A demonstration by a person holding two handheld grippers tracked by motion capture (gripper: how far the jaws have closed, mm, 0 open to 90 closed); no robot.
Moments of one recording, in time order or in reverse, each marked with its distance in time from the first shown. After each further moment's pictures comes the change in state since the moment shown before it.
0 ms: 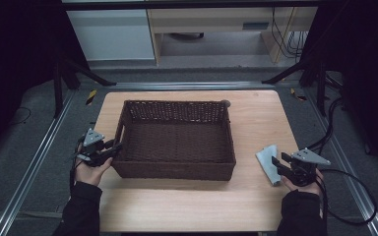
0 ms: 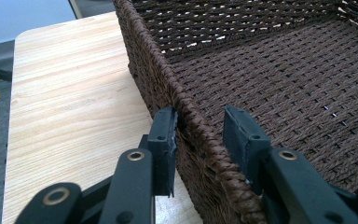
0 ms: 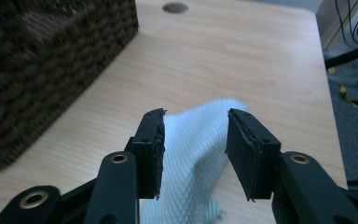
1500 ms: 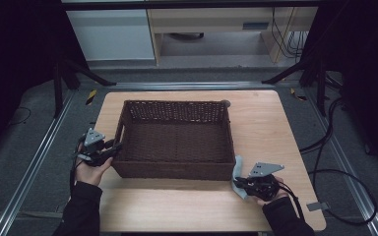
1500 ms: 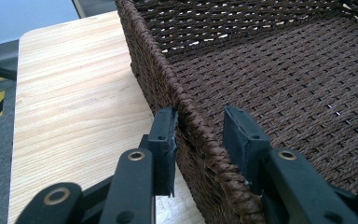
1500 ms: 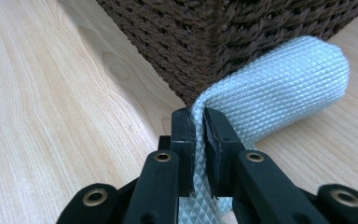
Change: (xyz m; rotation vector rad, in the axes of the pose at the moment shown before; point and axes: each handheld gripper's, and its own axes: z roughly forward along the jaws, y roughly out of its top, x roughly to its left) left arm -0.002 0.002 0.000 0.008 0.014 0.007; right arm 0.091 -0.009 0.023 0.174 0.505 -0.273
